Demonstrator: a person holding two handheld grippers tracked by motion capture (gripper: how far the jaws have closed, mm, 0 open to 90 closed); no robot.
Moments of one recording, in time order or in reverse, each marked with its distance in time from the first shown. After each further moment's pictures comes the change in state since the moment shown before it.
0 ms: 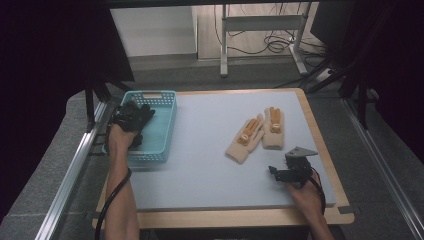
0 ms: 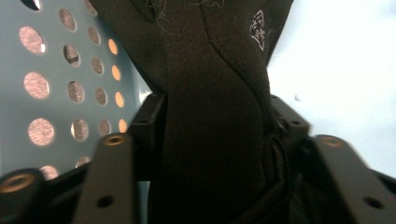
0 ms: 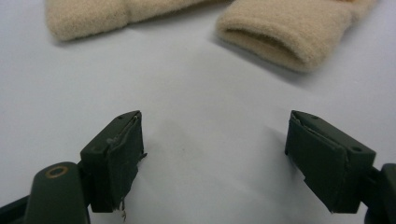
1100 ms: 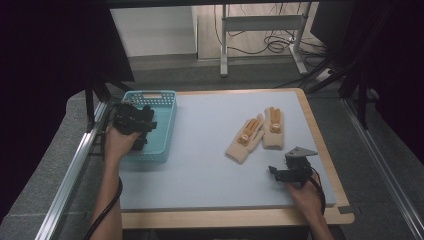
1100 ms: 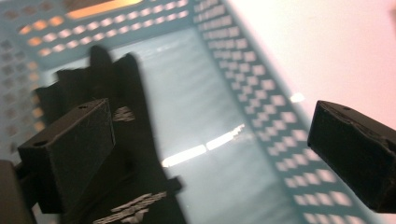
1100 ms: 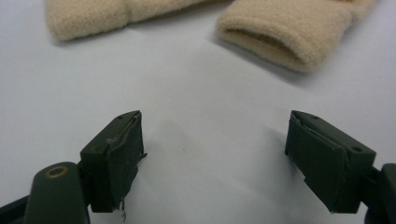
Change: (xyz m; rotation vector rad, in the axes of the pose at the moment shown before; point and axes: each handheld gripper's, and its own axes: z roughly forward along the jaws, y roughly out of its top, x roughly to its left) left arm -0.042 -0.031 -0.086 -0.383 -0.274 0.135; right arm 0.000 0.000 0.000 0.000 -0.001 0.000
